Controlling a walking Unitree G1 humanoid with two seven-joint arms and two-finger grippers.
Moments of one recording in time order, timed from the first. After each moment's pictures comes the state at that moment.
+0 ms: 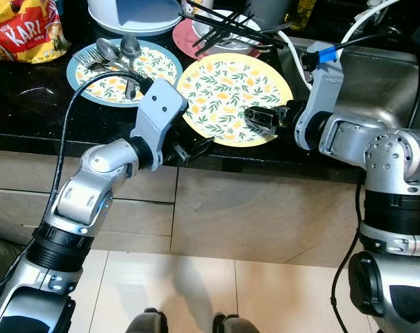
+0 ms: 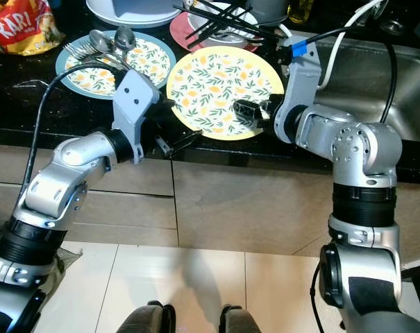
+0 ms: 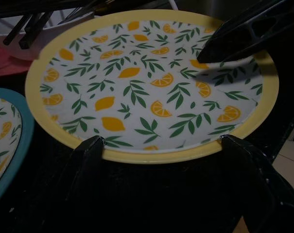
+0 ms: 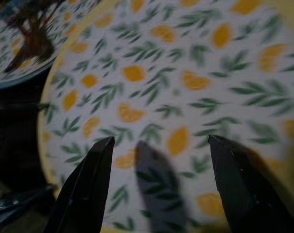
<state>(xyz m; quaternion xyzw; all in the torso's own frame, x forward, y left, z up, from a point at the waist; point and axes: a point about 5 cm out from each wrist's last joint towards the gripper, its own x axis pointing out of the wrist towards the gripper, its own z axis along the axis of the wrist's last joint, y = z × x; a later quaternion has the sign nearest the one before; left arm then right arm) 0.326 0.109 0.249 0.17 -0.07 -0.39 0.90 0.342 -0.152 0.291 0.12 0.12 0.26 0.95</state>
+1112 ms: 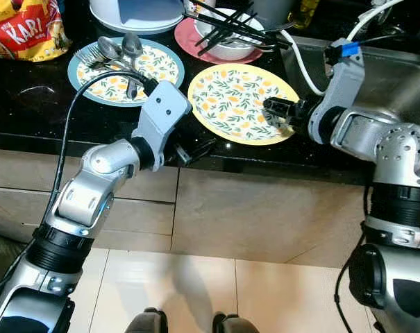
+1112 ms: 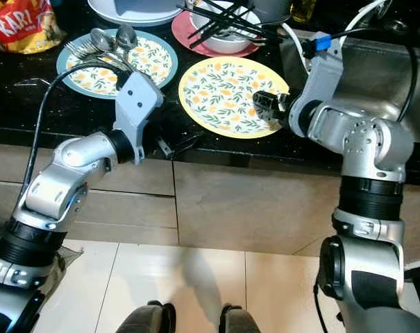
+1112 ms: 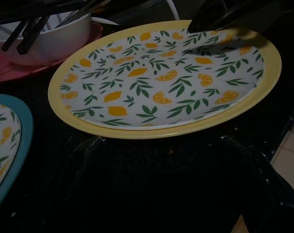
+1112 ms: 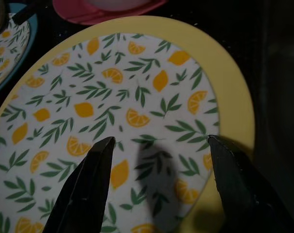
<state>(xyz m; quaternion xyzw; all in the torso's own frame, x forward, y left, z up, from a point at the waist) 0.323 0.104 0.249 0.20 -0.07 -0.40 0.89 0.355 -0.185 0.300 0.13 0.10 0.16 0.97</state>
